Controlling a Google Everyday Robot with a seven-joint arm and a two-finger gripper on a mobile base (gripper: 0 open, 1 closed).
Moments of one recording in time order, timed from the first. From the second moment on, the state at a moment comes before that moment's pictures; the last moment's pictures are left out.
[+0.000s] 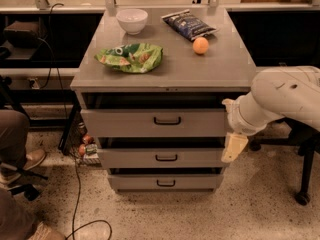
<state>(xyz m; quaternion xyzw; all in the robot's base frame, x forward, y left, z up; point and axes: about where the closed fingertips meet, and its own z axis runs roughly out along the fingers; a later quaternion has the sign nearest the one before) 0.543 -0.201 0.731 -0.65 0.73 -0.06 0.20</state>
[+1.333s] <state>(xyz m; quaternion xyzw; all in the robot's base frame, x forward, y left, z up) 0.625 -0.213 0.657 -0.62 0.75 -0.04 0.24</state>
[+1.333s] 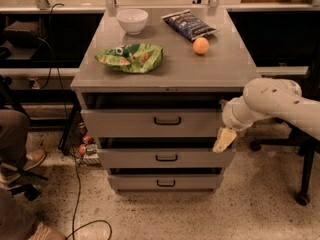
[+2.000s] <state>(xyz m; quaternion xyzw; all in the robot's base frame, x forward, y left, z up) 0.618 -0.218 0.655 -0.61 0.75 -0.03 0.25</state>
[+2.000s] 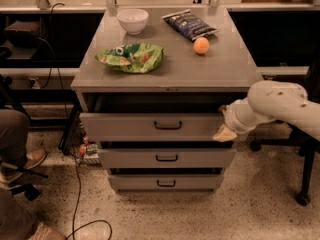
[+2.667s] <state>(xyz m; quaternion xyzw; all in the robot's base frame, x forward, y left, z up) 0.552 -0.238 0.707 -0.59 0.76 -0.05 0.27</state>
